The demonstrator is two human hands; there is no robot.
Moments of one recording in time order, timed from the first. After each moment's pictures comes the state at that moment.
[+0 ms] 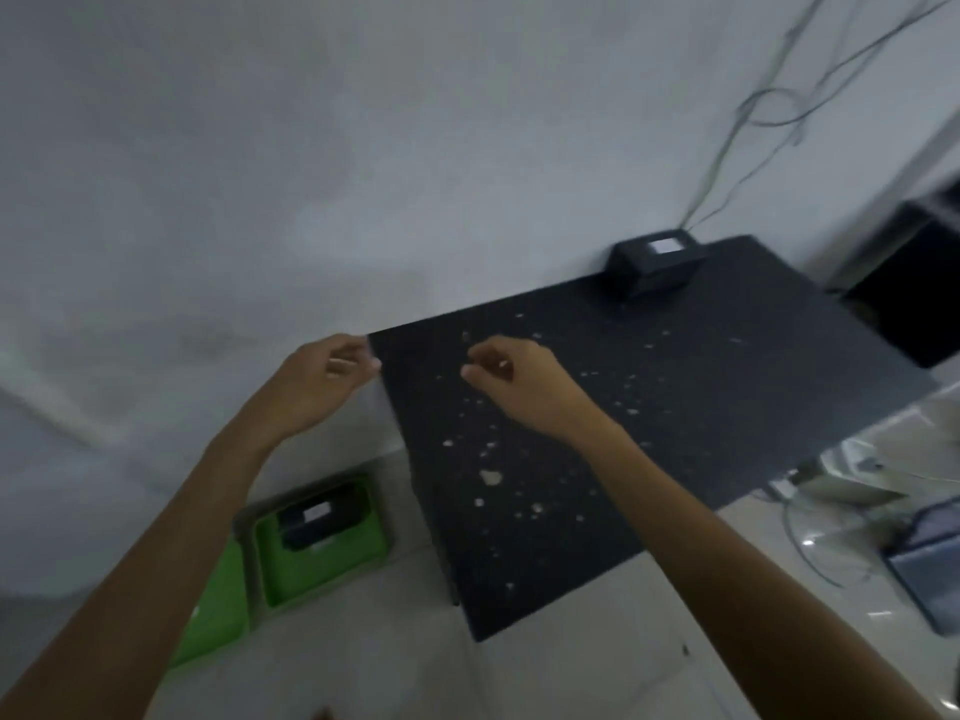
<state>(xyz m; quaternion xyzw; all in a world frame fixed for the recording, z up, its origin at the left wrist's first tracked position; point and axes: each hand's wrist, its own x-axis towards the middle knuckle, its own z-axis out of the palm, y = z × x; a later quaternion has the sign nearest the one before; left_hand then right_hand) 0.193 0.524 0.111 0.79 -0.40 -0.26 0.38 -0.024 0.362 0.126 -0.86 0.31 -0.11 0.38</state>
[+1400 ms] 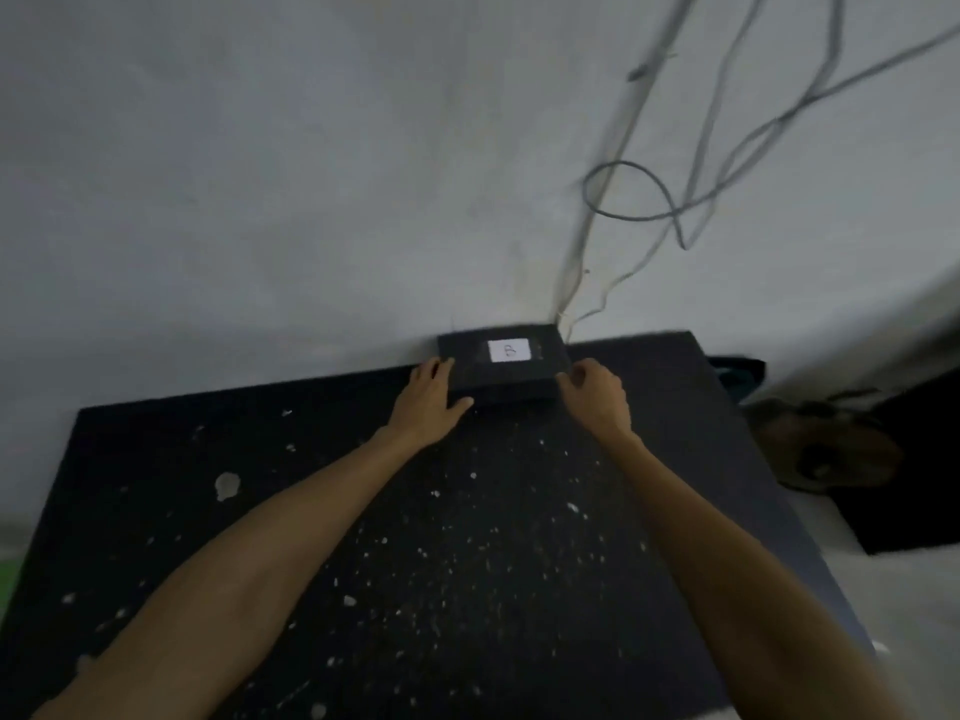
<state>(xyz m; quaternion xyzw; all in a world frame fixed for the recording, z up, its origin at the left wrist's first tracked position) -0.029 -0.150 -0.027 0.87 -0.39 -0.21 0.20 -0.199 -0.333 0.010 -0.82 0.47 -0.06 0.31</state>
